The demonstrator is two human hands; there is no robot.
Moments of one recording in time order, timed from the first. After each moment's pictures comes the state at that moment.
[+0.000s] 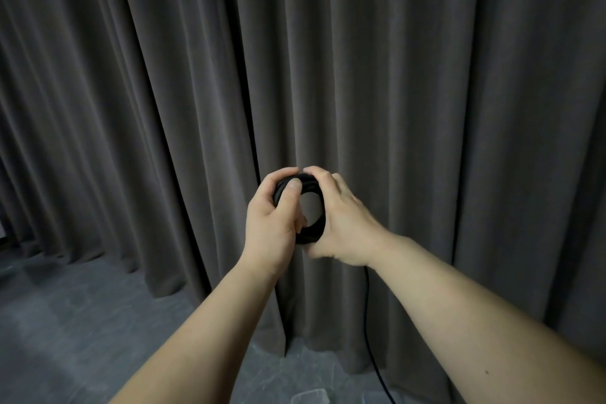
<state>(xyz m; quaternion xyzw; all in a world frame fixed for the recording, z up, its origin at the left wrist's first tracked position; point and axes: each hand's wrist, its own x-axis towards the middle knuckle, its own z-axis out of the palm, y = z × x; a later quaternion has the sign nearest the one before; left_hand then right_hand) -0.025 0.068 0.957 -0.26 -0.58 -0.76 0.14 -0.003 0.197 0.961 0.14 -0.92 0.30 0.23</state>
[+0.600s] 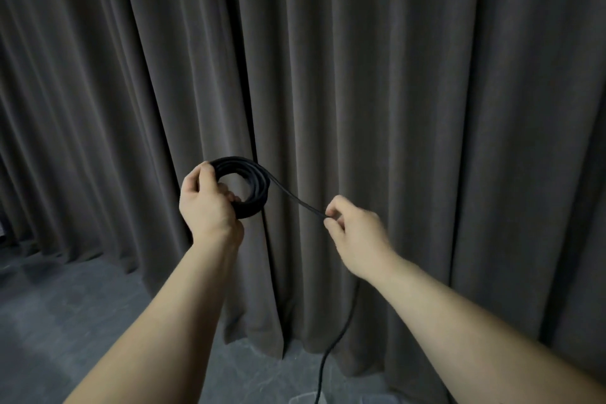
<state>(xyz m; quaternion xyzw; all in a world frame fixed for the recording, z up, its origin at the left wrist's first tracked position) -0.072 0.025 0.981 -0.02 -0.41 -0.87 0.27 0.000 0.205 0.938 0.02 -0.91 0.31 0.27</state>
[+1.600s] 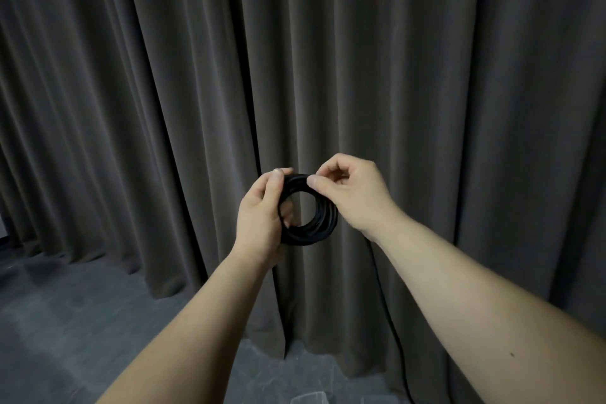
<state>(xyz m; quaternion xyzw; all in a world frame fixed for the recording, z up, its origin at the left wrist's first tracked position) -0.033 0.057 0.962 -0.24 -0.54 -0.81 0.09 0.002 0.192 0.995 0.10 -0.76 0.56 0.31</state>
